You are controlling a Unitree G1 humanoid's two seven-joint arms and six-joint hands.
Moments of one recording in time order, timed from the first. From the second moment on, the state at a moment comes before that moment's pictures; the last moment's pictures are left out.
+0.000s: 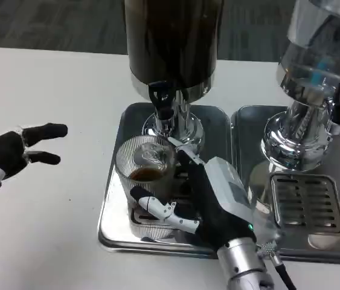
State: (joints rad) left arm 0.03 0.47 0.33 0.42 -0.38 -0.66 -0.80; right arm -0.07 0.00 0.44 0.32 -0.63 -0.17 -0.38
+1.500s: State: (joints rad) left arm 0.03 0.47 0.33 0.42 -0.38 -0.66 -0.80; right arm -0.02 0.00 0.41 0.29 -0.62 -0.19 -0.45
